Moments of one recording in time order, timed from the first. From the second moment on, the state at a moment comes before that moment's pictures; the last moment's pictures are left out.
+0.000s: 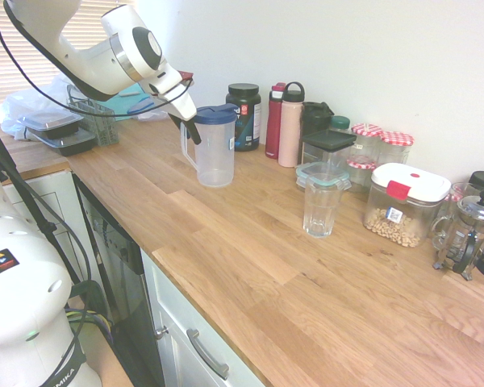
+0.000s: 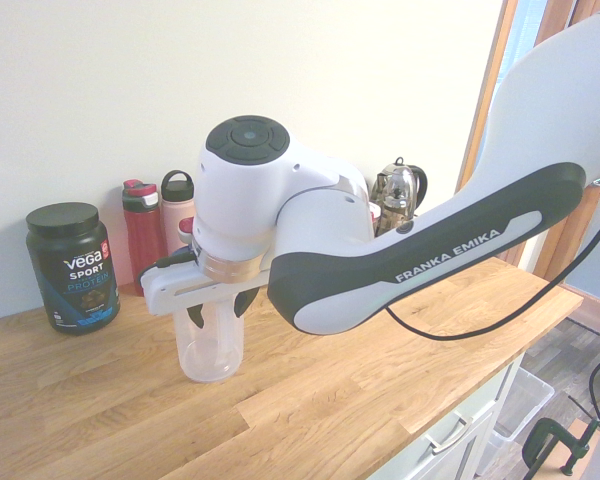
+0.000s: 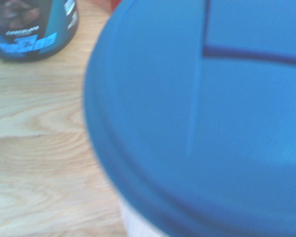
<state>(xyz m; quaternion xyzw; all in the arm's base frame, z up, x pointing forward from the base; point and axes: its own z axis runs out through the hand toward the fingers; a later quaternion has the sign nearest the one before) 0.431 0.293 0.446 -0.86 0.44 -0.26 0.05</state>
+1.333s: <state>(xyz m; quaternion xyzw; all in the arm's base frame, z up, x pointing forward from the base) 0.368 0.246 0.505 -0.88 0.40 -0.25 0.04</state>
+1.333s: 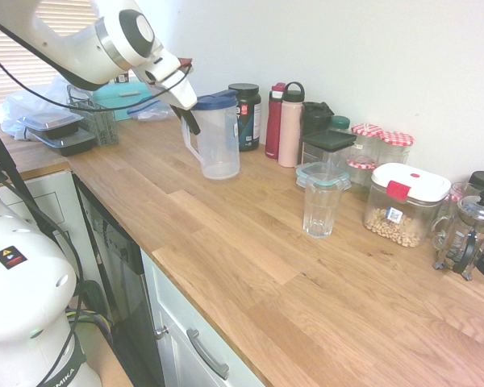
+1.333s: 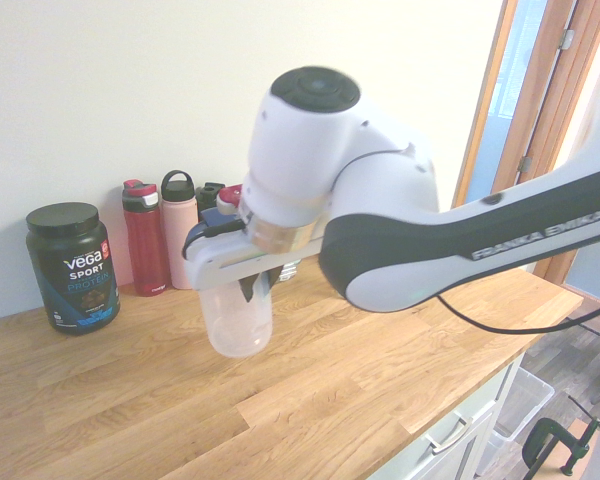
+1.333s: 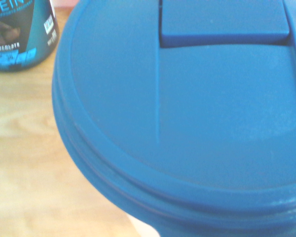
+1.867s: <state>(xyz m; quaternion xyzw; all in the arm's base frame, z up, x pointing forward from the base) 0.292 0.072 0.540 -0.94 0.29 -0.17 0.04</state>
